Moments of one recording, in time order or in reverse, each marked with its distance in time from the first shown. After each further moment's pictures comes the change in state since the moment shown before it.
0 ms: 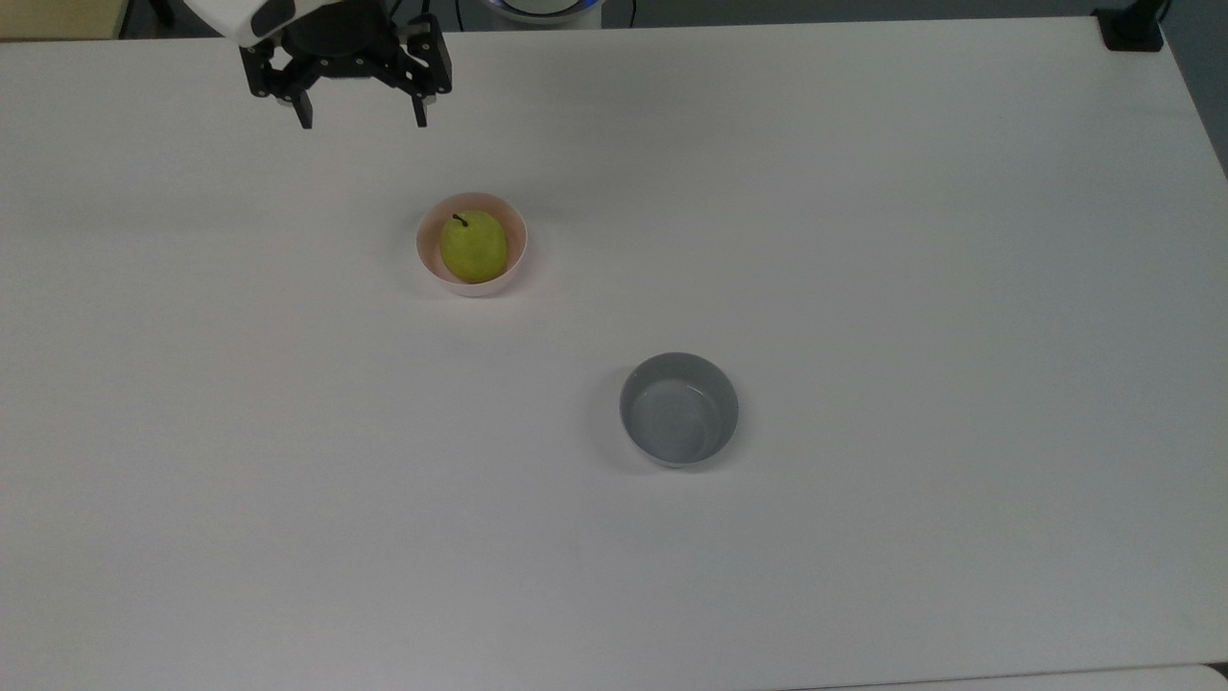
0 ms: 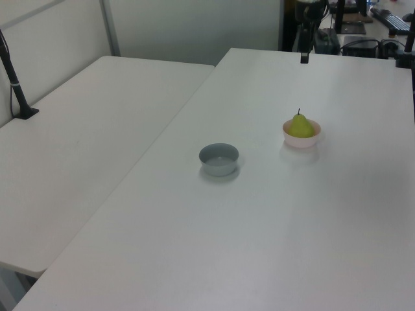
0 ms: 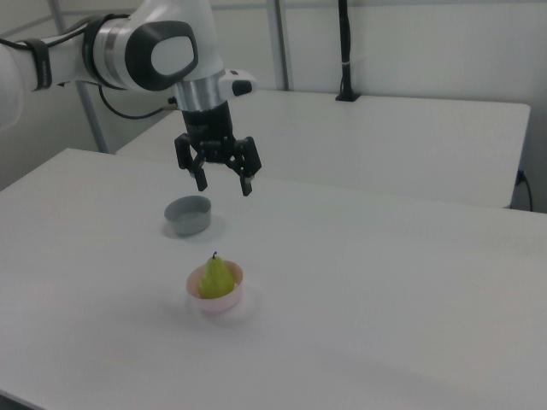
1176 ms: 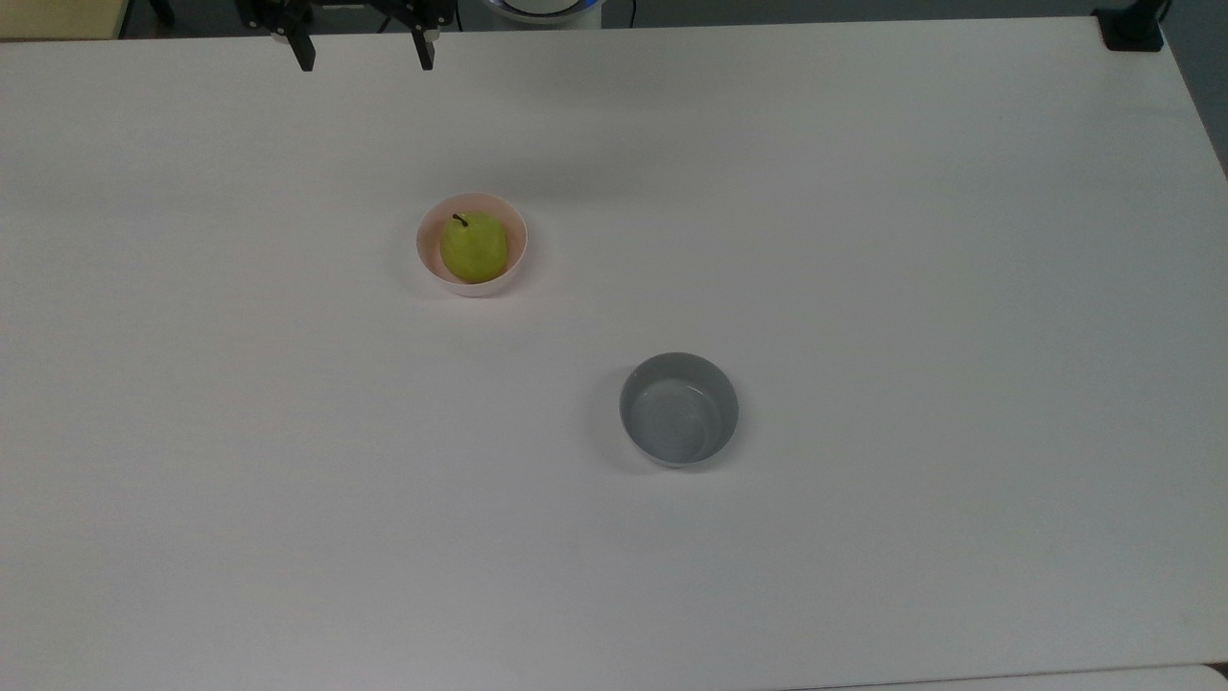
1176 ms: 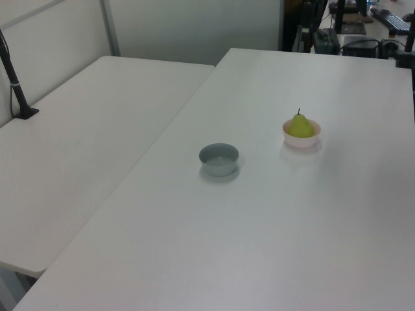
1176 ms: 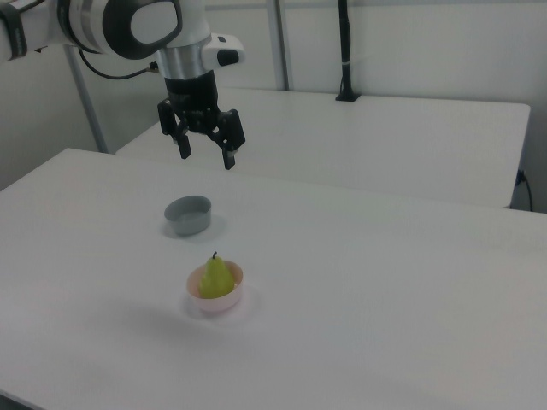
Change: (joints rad) arm -0.013 -0.052 0.000 0.072 0.106 -0.073 0.062
